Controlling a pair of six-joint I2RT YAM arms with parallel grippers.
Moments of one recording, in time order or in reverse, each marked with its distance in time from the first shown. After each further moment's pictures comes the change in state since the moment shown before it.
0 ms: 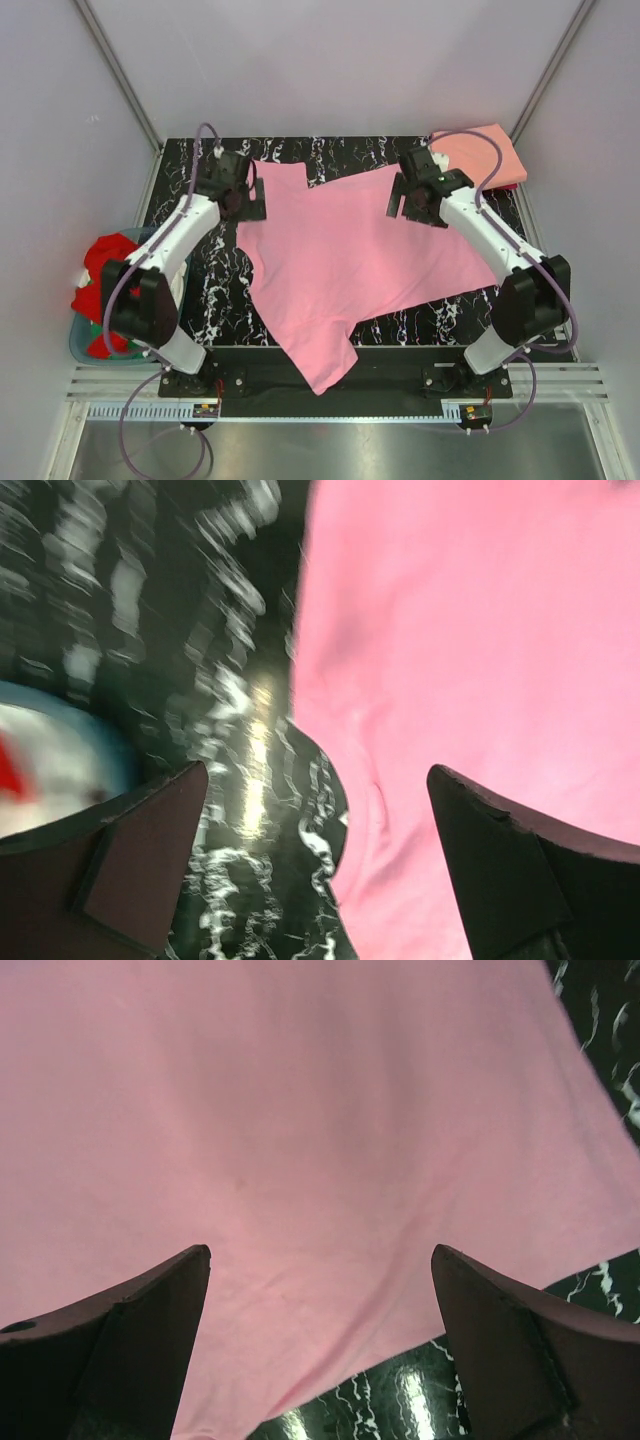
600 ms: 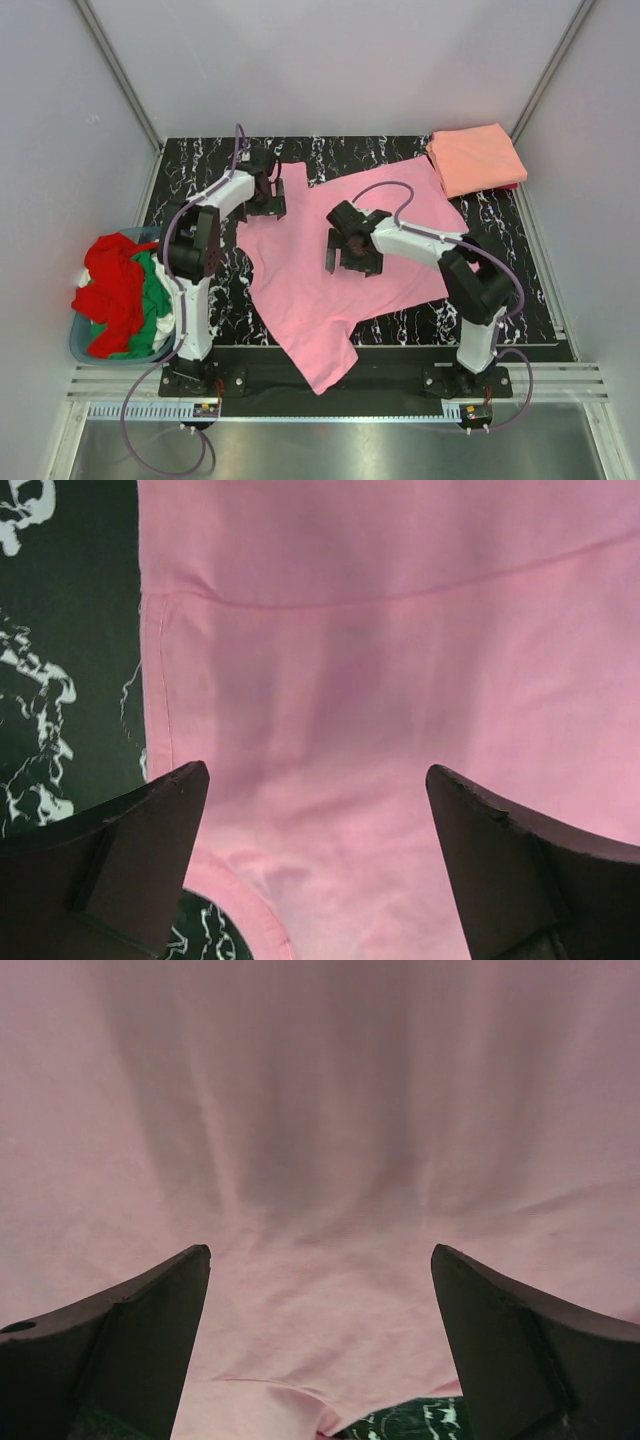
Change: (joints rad) left arm -0.005 0.566 0.230 0.069 0.088 -0.106; right arm 0.326 0.227 -0.217 0.204 -0.232 0.217
